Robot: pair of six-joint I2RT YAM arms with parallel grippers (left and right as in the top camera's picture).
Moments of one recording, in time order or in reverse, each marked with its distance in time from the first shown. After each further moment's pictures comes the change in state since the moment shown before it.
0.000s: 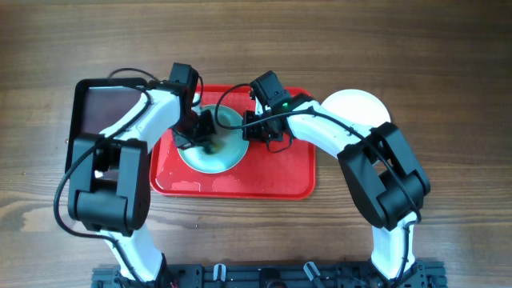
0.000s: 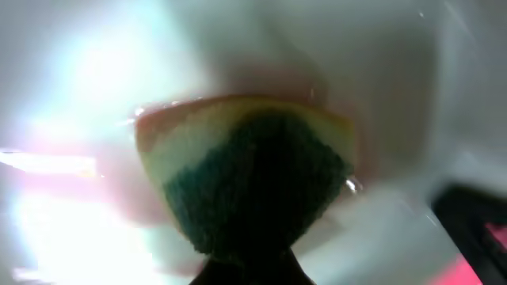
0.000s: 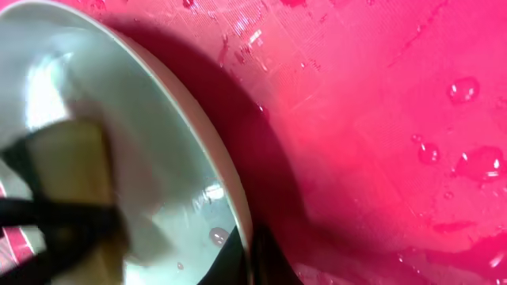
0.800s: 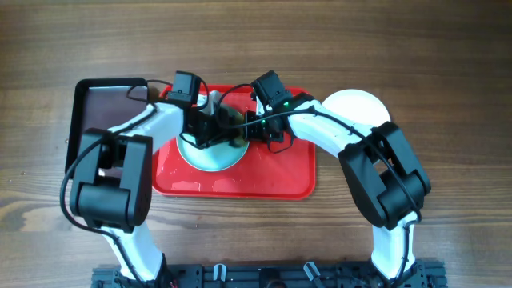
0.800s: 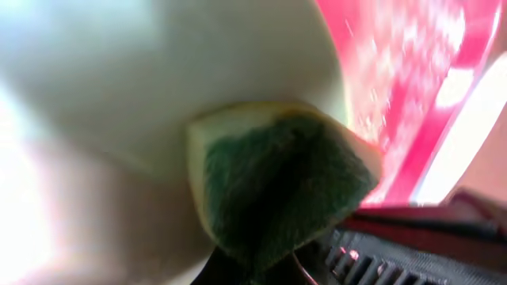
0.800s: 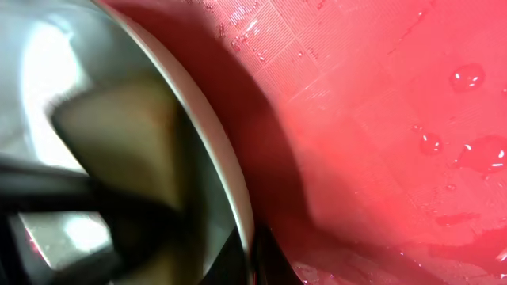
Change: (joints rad) left arm 0.017 0.022 -0.129 0.384 0.329 -0.104; right arm -0.004 0.000 0.000 -0.008 -0.019 0.001
